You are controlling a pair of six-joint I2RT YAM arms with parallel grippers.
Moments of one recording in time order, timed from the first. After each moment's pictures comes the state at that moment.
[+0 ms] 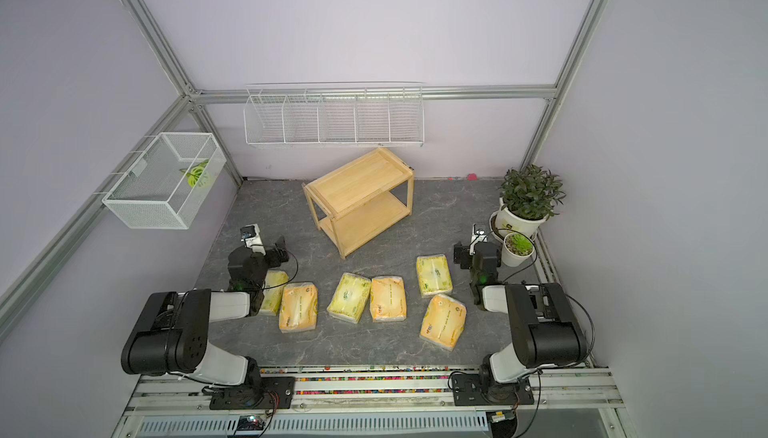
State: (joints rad) left arm 0.00 1.52 0.37 0.88 -0.04 -0.07; right arm 0.05 1.53 0.42 0.69 0.18 -0.03
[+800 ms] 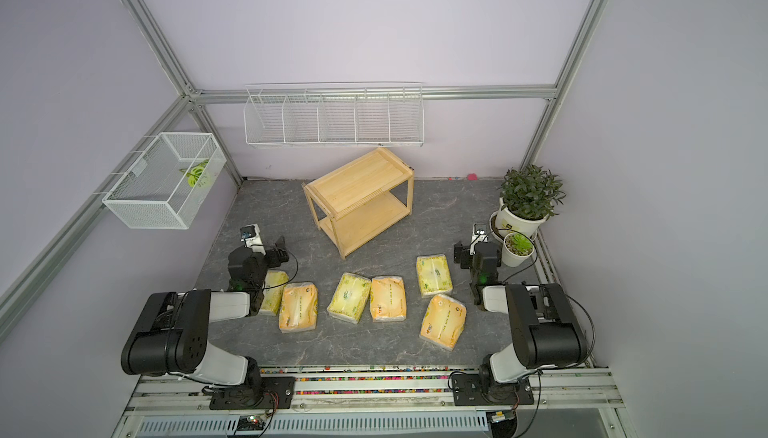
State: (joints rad) left arm 0.00 1.49 0.38 0.82 -0.05 -0.07; right arm 0.05 1.49 0.41 0.65 0.19 -0.02
